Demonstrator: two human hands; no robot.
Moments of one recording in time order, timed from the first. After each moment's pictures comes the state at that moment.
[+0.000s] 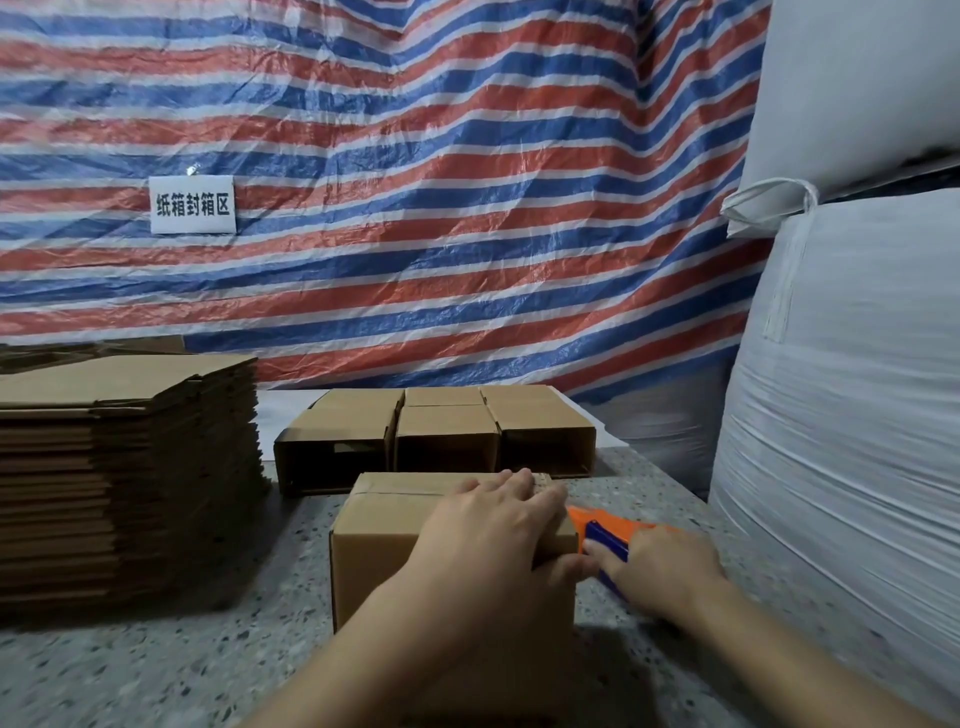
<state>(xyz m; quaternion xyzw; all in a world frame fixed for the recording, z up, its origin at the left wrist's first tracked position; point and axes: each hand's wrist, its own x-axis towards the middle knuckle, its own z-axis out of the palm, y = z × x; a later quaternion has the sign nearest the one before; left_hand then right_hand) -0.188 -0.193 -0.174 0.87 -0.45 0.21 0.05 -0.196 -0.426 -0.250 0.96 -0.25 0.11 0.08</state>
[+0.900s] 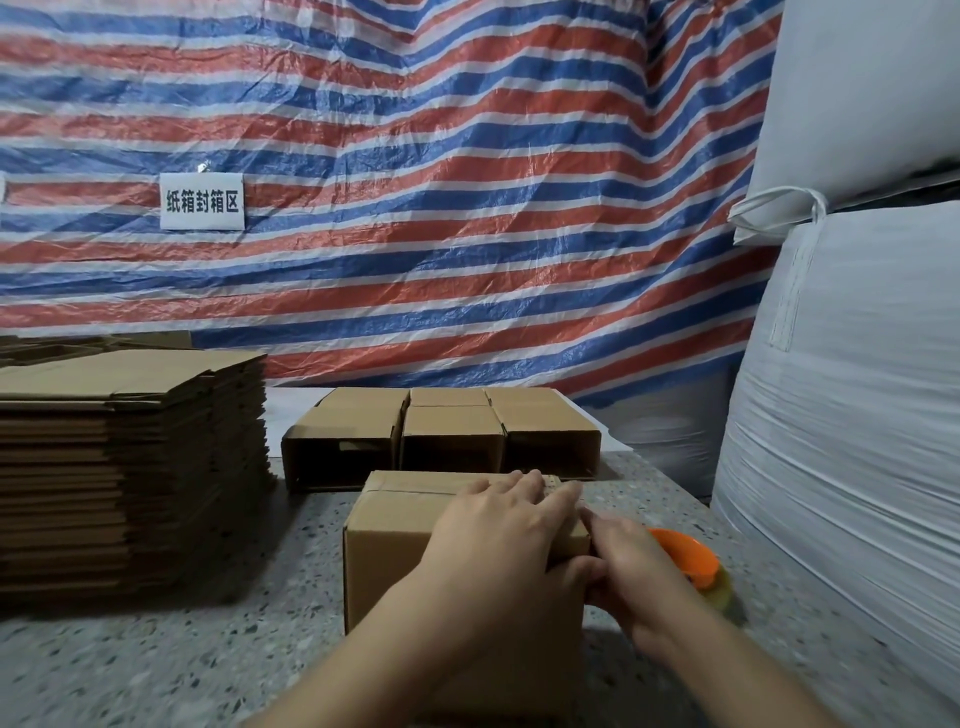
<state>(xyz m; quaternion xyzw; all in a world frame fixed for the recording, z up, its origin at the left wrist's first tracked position) -0.188 -0.194 -0.176 0.86 -0.45 0.24 0.05 -0.230 -0.339 -0.210 0.69 -0.13 0.12 -0.70</state>
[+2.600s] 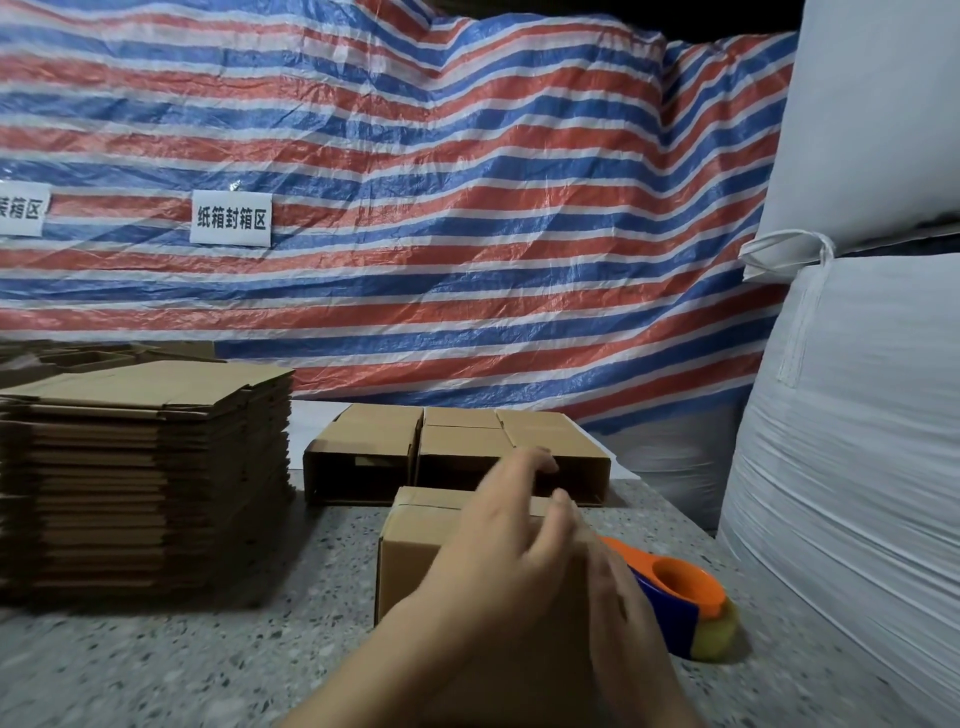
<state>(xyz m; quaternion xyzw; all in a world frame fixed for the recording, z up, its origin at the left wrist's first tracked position) -0.203 -0.169 -0.165 0.76 -0.43 0.23 0.43 -0.251 -0.303 -0.234 0.79 -0.08 0.29 -0.53</state>
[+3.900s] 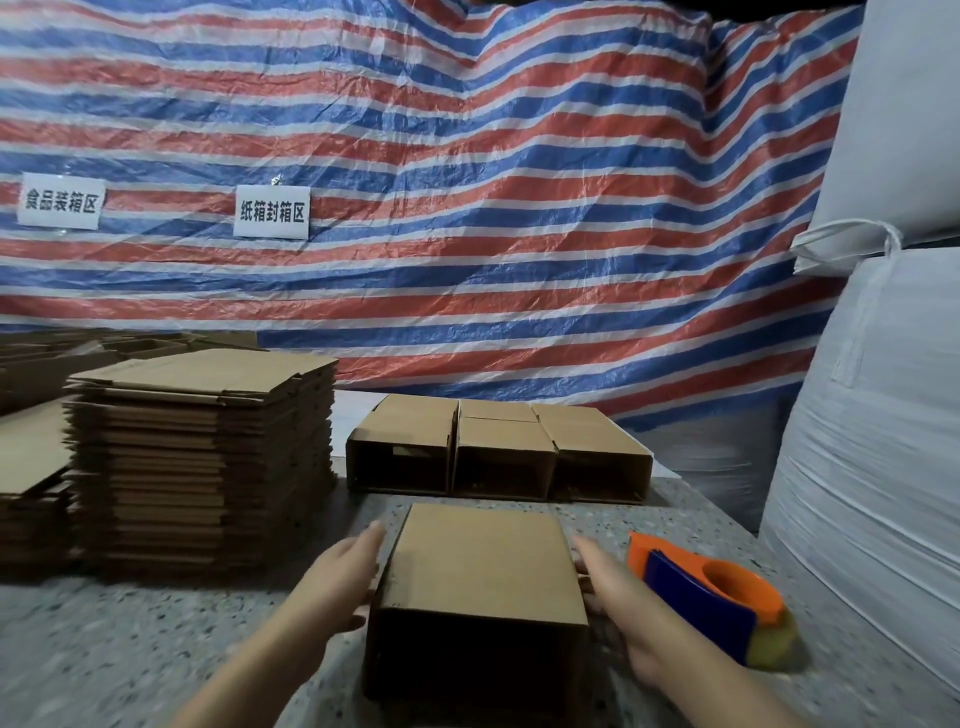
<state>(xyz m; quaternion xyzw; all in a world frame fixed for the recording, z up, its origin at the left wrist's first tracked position) -0.114 -0.048 -0.230 0.76 0.03 -0.10 0.64 -0.190 -0.300 -0.219 0.72 -0.28 -0.04 -0.64</state>
